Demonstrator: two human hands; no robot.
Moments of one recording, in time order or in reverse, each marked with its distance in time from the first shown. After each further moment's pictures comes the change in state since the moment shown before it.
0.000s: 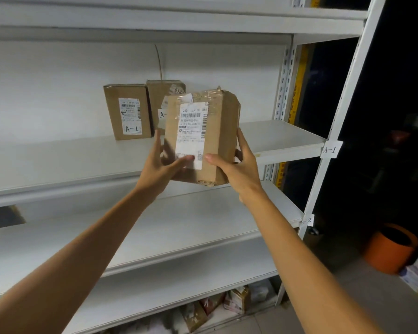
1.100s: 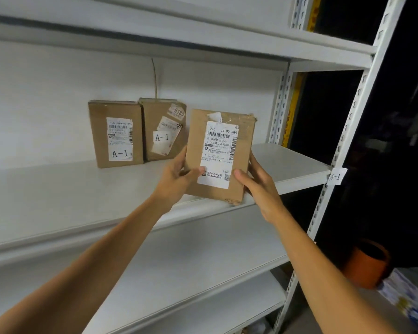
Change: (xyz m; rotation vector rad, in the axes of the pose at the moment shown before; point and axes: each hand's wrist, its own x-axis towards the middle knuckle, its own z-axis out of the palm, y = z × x) left_hand 0.123 -0.058 -0.035 -0.165 -0.228 0.073; right_hand 0.094 0.042 0.025 -0.042 -0.063 -0.050
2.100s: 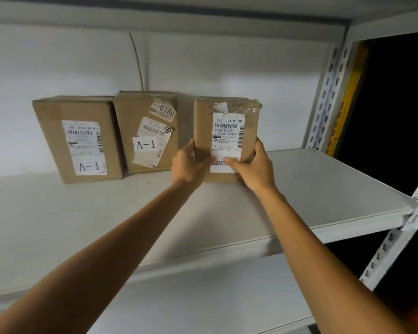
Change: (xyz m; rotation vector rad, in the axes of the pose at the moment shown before) left_hand 0.192 -0.102 0.036 0.590 0.474 -0.117; right_hand 0.224 0.101 -0.029 -0.282 0.141 0.013
